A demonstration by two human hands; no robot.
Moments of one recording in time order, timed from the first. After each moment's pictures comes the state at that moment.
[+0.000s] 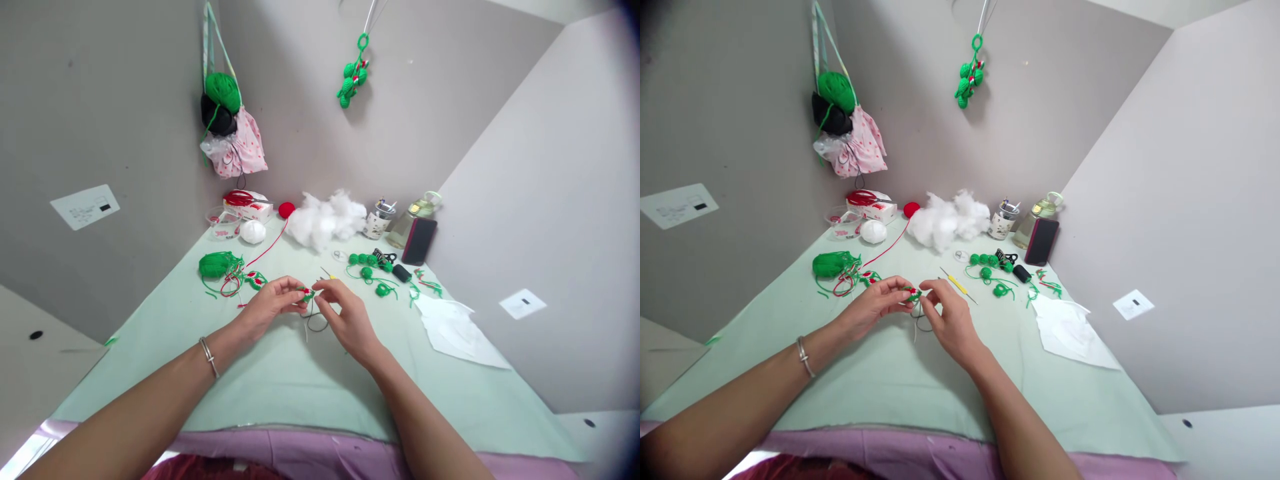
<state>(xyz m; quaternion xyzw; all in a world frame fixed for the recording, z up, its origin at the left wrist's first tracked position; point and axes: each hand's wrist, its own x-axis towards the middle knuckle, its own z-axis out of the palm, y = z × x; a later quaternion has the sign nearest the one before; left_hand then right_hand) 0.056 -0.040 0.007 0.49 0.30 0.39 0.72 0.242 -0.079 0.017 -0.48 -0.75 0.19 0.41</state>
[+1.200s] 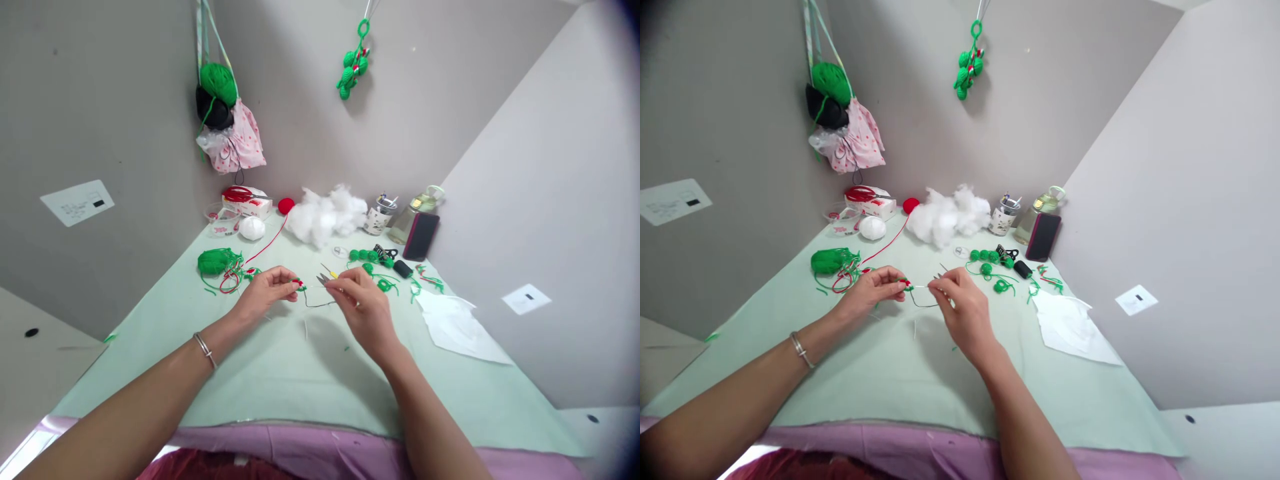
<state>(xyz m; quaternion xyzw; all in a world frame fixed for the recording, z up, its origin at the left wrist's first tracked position) 0.049 -0.027 0.003 0.53 0.36 0.42 0.64 0.257 -0.086 0.041 -0.50 -0.76 0.04 0.42</state>
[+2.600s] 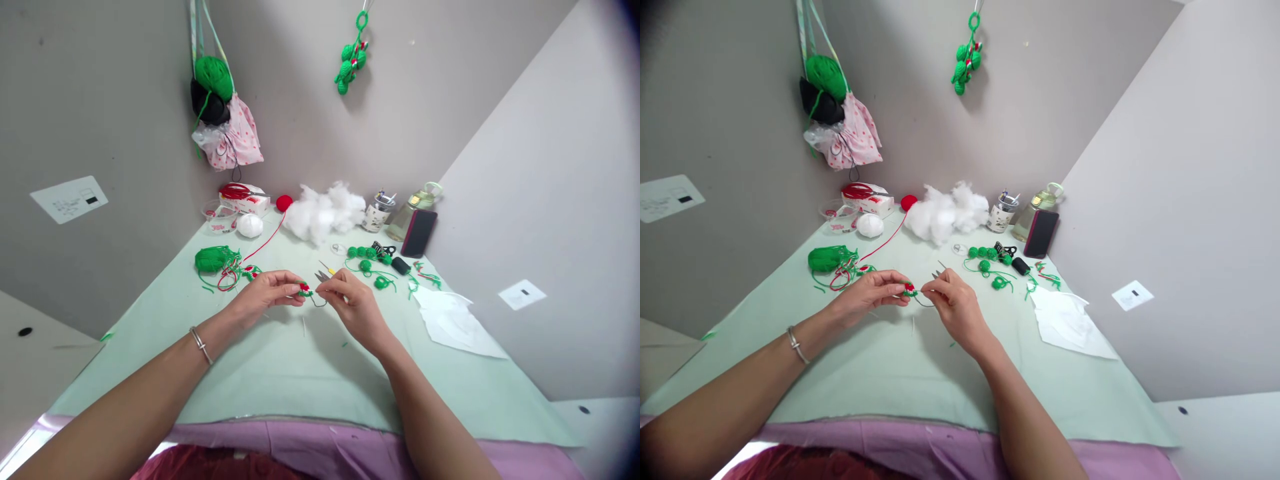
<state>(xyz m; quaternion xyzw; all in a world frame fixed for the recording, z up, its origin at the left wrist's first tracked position) 0.045 -0.028 0.007 0.53 0.31 0.34 0.71 0.258 -0.080 0.033 -0.49 -0.77 0.14 0.37</state>
